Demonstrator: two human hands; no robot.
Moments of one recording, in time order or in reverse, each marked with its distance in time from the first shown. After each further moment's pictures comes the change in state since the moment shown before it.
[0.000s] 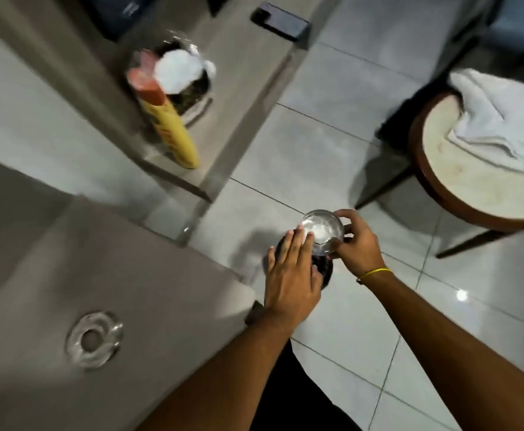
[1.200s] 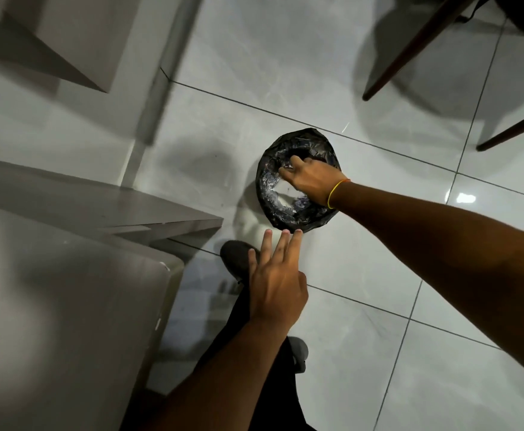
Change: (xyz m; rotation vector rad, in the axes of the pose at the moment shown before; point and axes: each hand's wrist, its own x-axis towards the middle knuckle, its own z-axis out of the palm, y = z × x) left_hand -0.047 -0.149 0.260 0.103 -0.297 -0.119; right_hand 0.150 0.279 0.168 -1.339 -0.485 -0.784
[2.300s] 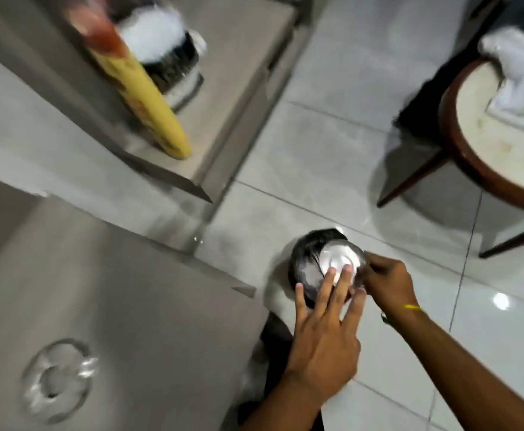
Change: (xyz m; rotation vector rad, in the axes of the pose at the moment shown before) left_hand -0.056 0.091 -0.151 0.249 0.297 0.319; right_hand -0.154 -0.040 -0.194 1.358 0.409 0.981
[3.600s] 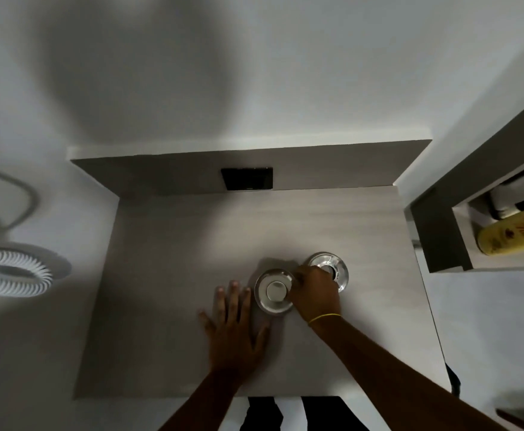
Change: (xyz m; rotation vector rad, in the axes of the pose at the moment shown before) left_hand -0.379 -0.142 -0.101 -0.159 0.254 -1.459; right_hand -0.355 -0.237 0.295 -0.896 -0.809 -0.956
